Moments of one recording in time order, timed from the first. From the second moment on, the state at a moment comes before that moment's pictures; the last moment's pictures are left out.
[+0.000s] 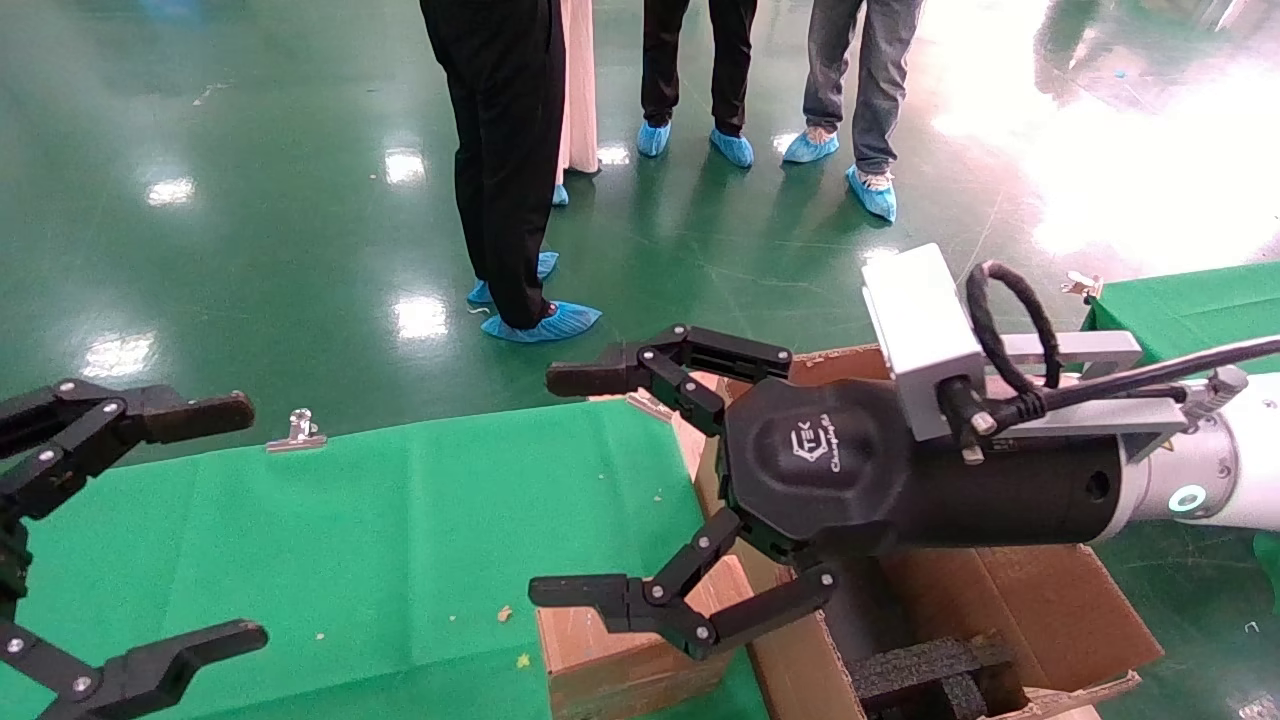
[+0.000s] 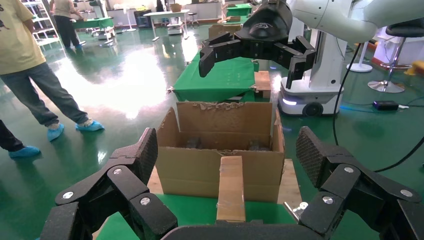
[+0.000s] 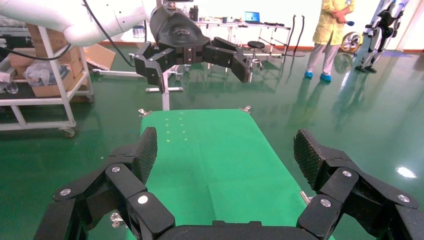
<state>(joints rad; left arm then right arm) -1.07 0.61 0.28 -1.28 0.73 1.50 -0.19 1.08 -0.61 -0.28 1.28 -0.73 -1.49 0.18</state>
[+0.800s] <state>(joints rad) -1.08 0.61 0.28 -1.28 0.73 1.50 -0.19 1.36 -0.67 -0.58 1.23 -1.12 -1.58 0.25</state>
